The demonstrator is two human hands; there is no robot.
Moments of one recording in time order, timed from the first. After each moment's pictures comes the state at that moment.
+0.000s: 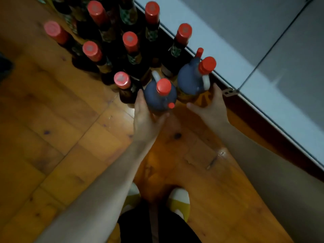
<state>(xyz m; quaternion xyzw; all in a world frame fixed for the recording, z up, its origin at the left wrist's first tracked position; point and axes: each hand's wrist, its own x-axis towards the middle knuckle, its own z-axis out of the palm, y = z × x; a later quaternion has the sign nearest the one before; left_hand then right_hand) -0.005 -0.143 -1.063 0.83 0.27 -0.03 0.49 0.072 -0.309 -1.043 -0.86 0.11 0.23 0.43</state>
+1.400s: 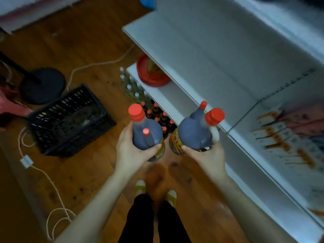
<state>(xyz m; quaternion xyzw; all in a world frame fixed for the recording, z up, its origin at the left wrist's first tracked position) -0.088 -0.062 -0.417 0.82 0.30 0.09 0.47 -0.016 -0.256 -0.431 -0.84 0.03 0.16 0.52</state>
